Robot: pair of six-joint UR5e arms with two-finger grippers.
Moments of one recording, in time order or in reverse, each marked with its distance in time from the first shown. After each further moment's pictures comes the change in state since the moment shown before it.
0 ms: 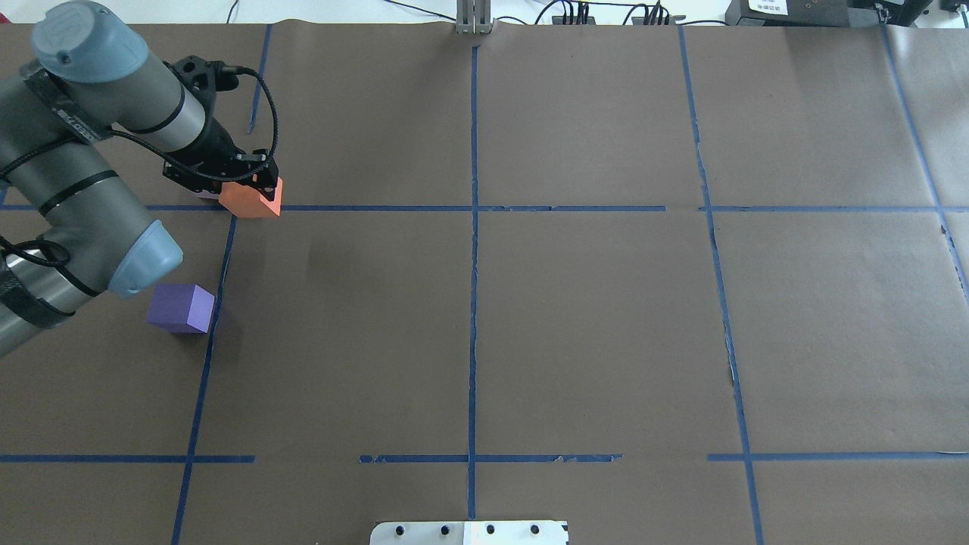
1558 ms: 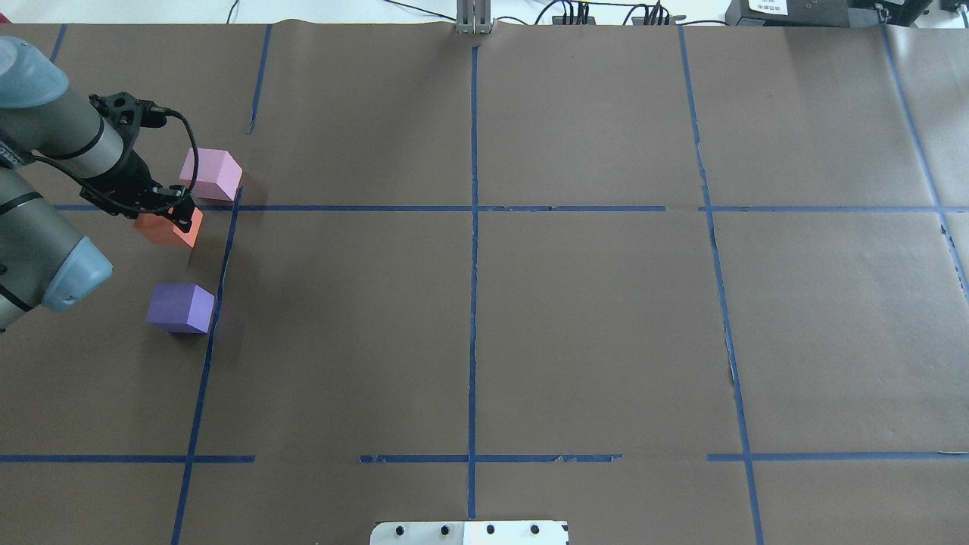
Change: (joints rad) left arm -0.048 0.144 0.070 -0.010 -0.038 0.246; right arm 0.000 0.000 0.000 0.000 0.000 0.000
